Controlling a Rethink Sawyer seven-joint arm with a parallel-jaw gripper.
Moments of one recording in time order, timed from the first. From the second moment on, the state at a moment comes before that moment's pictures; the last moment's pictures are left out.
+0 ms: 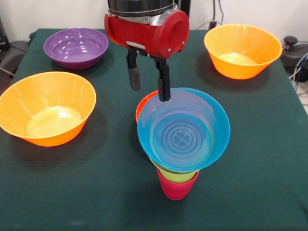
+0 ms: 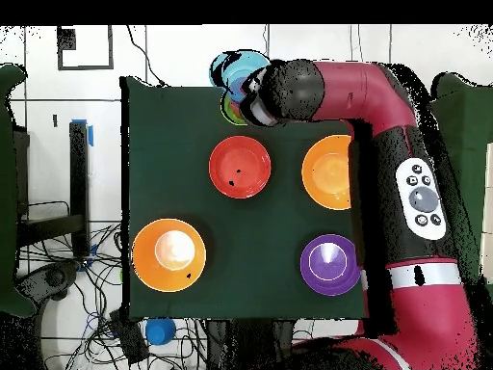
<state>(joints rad) -0.58 -0.58 0.63 1.16 -0.46 0.96 2.51</state>
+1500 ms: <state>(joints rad) -0.55 -0.70 0.63 1.18 -0.42 0.96 2.51</state>
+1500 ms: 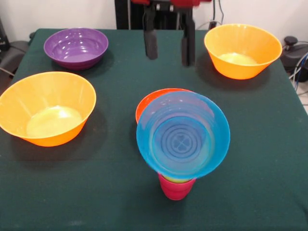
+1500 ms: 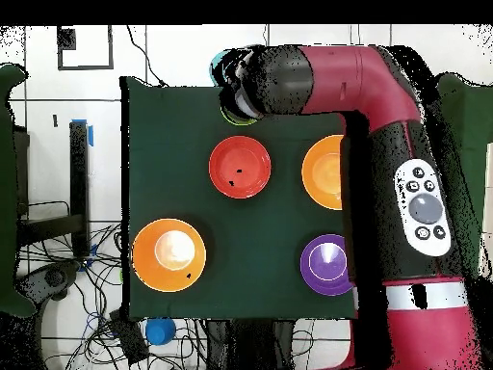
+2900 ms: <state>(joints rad) -0.49 -0.79 0.55 1.24 -0.38 0.96 2.51</state>
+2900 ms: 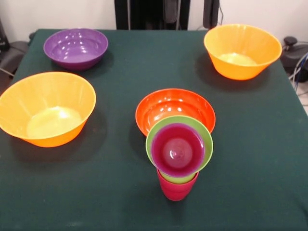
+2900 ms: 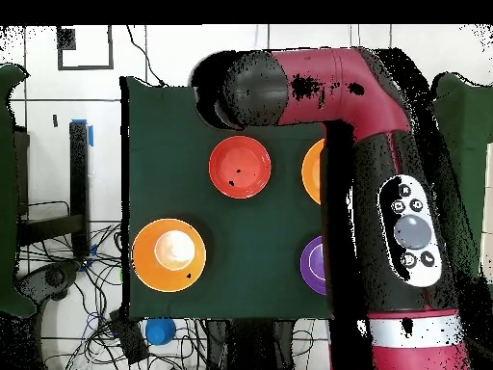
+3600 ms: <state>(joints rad) -0.49 -0.79 0.51 1.24 -0.38 0.96 2.51</state>
